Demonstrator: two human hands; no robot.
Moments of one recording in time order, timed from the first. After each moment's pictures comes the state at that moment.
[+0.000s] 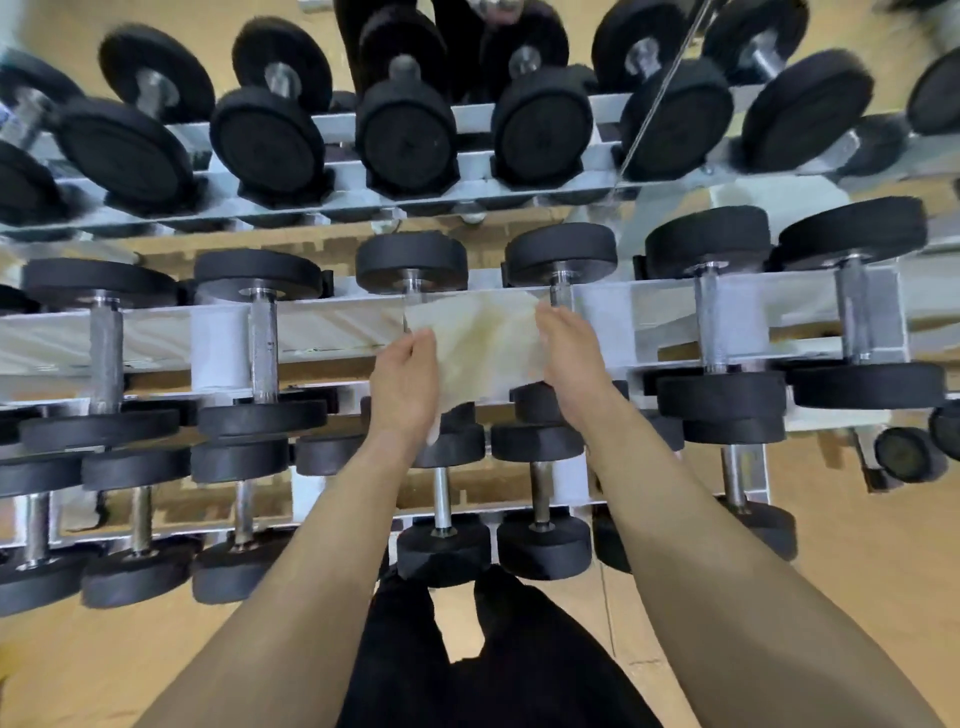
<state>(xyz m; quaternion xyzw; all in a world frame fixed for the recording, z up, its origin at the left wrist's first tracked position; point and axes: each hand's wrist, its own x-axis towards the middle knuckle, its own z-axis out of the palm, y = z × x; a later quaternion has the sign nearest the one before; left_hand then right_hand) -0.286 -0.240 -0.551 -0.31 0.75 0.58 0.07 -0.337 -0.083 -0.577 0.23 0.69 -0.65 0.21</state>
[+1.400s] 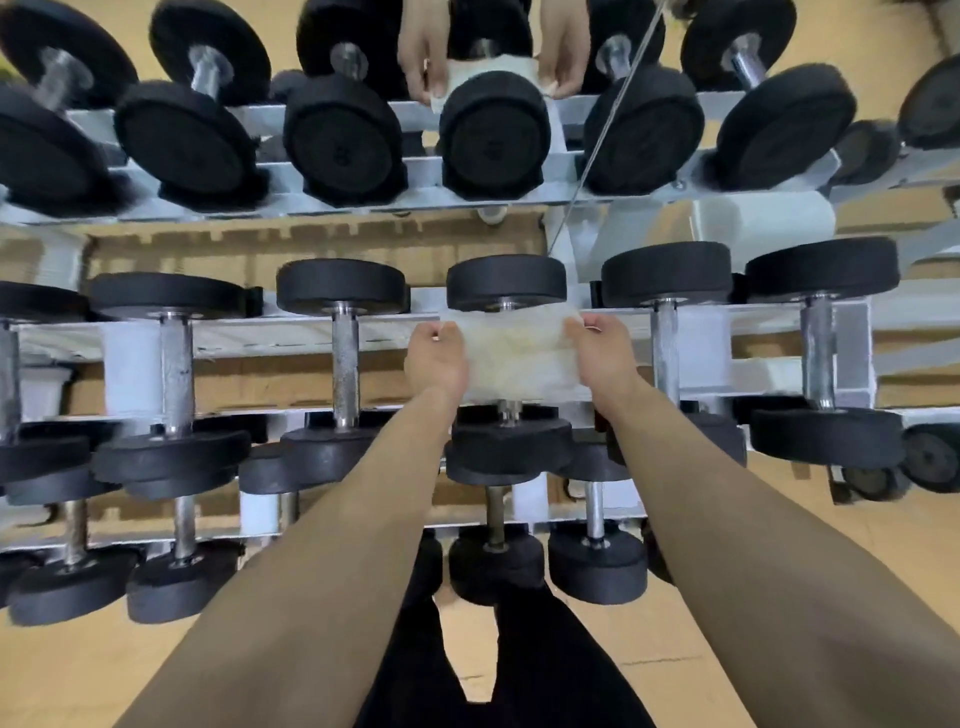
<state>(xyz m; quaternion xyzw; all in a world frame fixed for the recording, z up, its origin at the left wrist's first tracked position) -0.402 -0.147 -0.645 -0.43 0.71 0.54 0.11 -0.428 0.026 -0.632 0.24 0.79 -0.54 0.17</state>
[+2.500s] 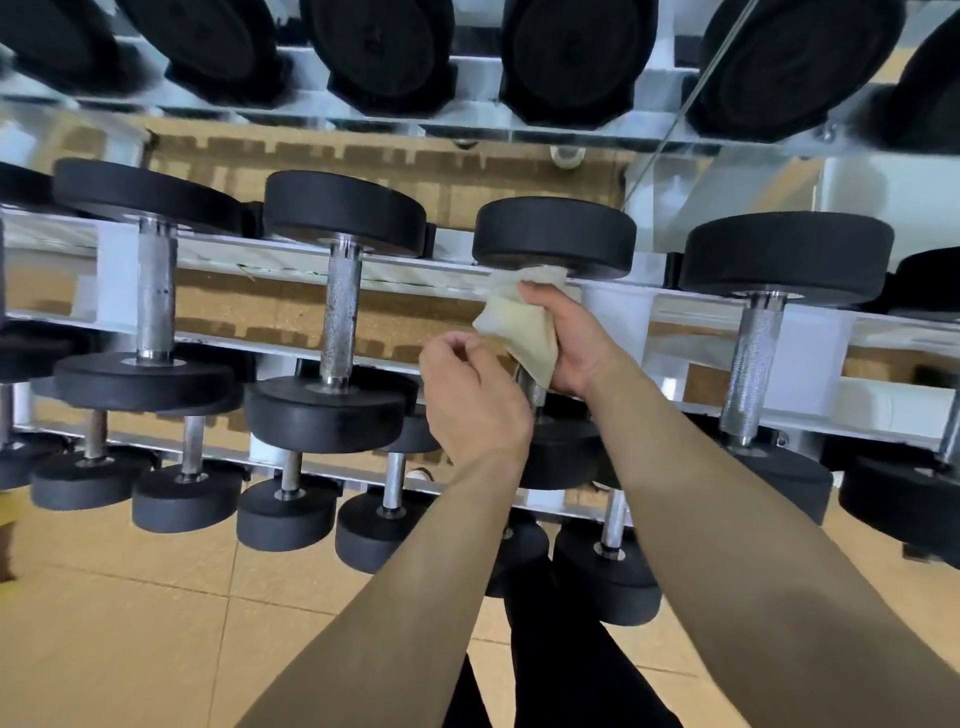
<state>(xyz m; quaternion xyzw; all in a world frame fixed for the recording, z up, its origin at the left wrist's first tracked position) -0.352 -0.083 -0.663 -0.51 0.73 0.45 -0.09 -0.449 -0.018 -0.700 0.25 0.44 -0.72 0.47</state>
